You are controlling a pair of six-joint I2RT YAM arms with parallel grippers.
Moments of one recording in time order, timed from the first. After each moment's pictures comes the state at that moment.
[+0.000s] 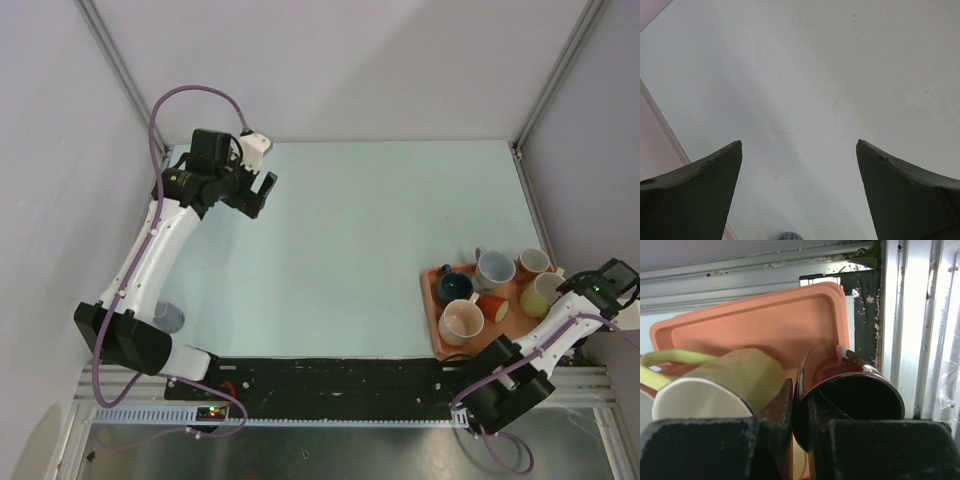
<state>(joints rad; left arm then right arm) -0.29 1.42 1.55 -0.88 0.05 0.34 -0.93 0.97 0.77 -0.80 0.23 0.68</state>
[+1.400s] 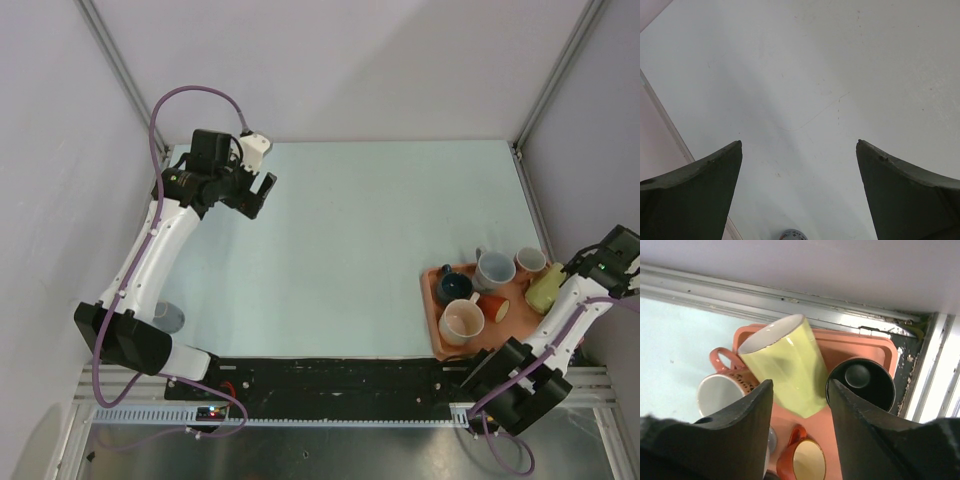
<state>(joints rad) -0.29 1.42 1.55 -0.89 0.04 0.35 -0.82 1.05 0.93 -0.69 0.22 0.55</state>
